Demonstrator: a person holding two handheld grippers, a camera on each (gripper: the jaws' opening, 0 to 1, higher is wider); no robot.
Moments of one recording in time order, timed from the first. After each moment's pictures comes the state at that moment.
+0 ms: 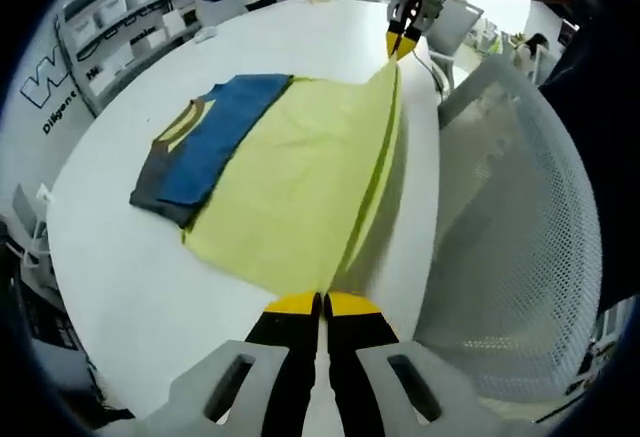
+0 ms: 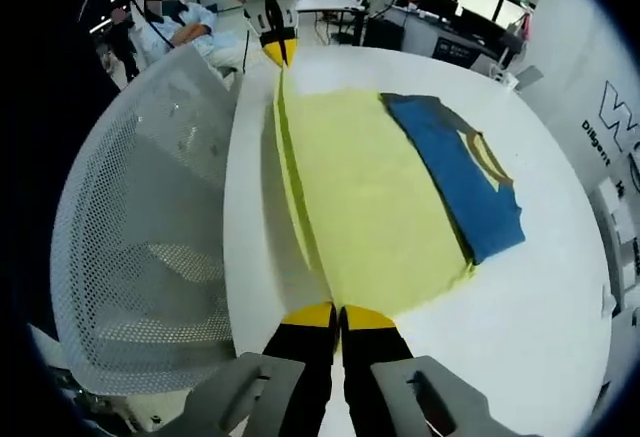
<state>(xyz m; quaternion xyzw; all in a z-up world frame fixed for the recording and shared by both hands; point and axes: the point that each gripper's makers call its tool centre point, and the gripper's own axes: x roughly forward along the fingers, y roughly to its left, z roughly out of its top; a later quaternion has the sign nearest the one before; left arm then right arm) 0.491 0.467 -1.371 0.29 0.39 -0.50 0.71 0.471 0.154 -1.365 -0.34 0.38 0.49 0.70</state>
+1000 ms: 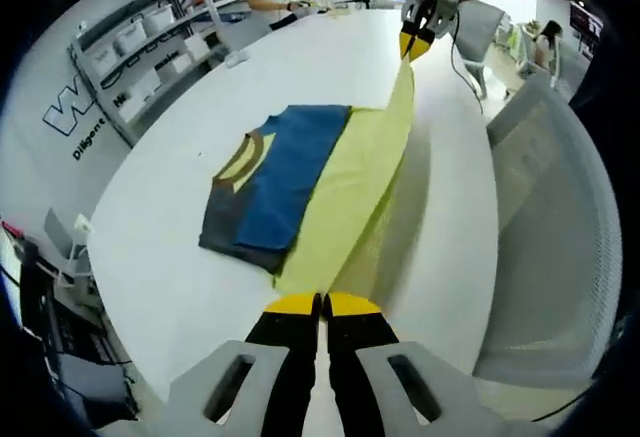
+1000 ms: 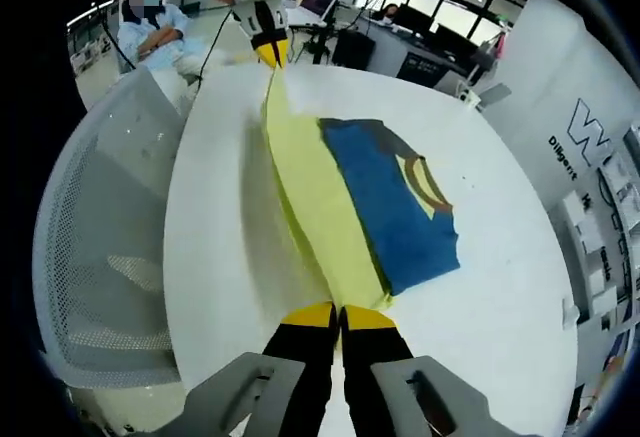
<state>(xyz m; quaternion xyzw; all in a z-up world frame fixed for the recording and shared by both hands) 0.575 0.462 -1.328 0.34 0.33 -0.46 0.75 0.545 0.152 -1.327 -0.37 0.33 0.44 0.75</state>
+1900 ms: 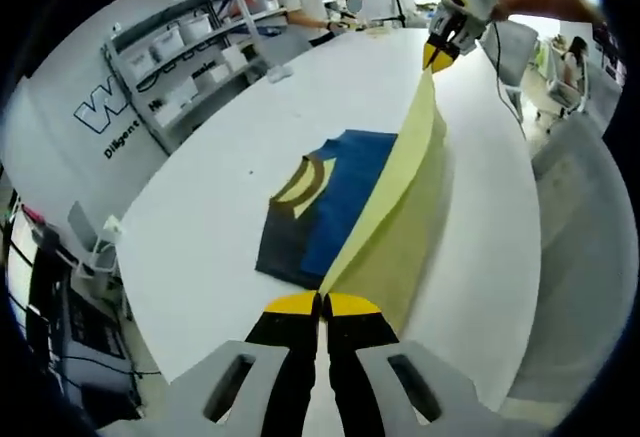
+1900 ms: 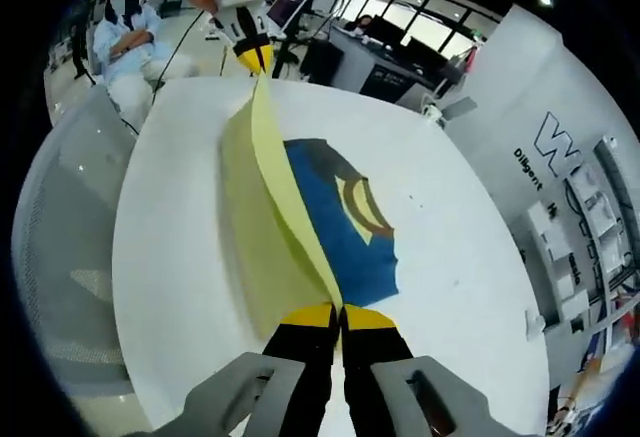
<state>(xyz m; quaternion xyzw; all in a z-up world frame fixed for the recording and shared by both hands) 0.648 0.464 -1.292 0.31 0.29 -0.41 0.81 0.619 0.153 -1.288 -0.39 0.28 0.38 0.79</state>
